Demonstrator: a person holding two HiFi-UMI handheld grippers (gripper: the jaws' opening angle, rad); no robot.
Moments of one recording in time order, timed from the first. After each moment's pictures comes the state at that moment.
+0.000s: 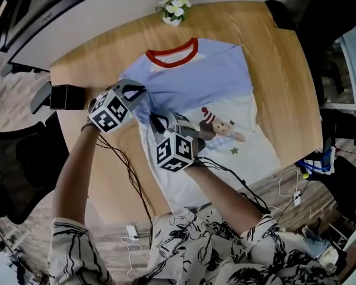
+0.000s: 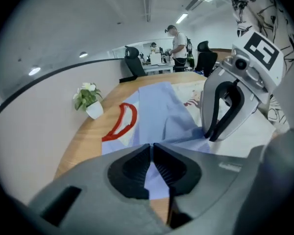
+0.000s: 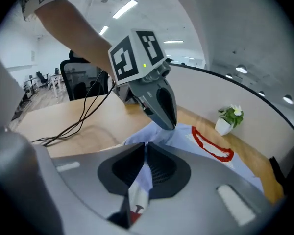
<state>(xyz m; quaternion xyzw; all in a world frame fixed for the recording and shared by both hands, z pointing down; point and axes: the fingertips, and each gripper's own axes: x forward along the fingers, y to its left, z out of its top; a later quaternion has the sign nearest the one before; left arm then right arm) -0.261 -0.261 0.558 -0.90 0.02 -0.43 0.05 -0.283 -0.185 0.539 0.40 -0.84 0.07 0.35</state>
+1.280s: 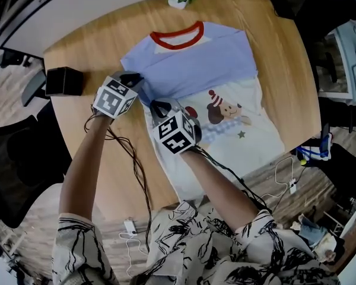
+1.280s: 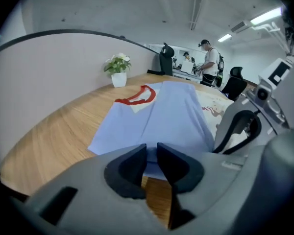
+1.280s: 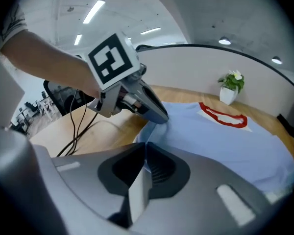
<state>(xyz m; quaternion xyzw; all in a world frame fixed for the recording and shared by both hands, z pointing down) -0.307 -0.269 0.604 -0.89 0.14 -0.41 -0.13 -0.313 -0.179 0.583 0.44 -0.81 0.21 0.33</state>
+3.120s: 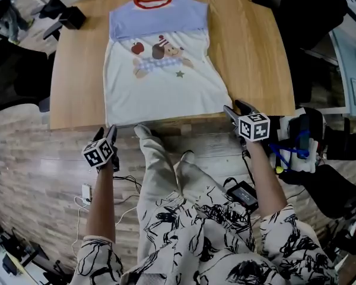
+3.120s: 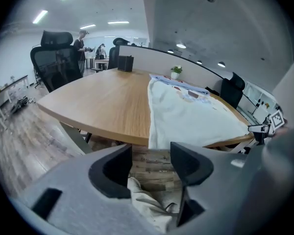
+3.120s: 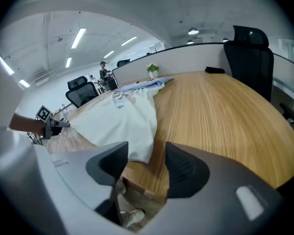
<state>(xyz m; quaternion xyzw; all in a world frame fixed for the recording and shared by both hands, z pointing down) -0.344 0.242 0.618 -0.66 0.62 -0.22 -0.37 0.160 0.184 0.604 0.47 -0.79 0.31 0.24</state>
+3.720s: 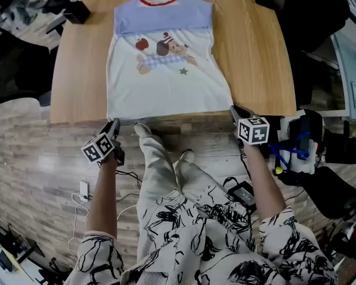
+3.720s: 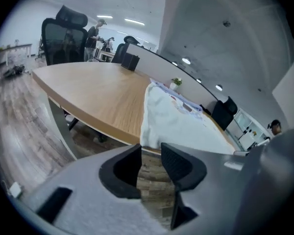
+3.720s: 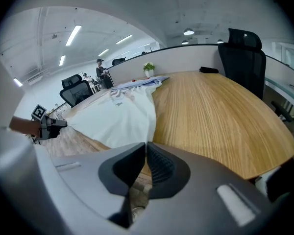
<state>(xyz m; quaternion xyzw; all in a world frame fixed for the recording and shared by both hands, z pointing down) -0.329 0.235 0.620 -0.68 0.59 -0.10 -0.43 0.153 0.200 0.607 0.49 -0.77 0.32 0.25</state>
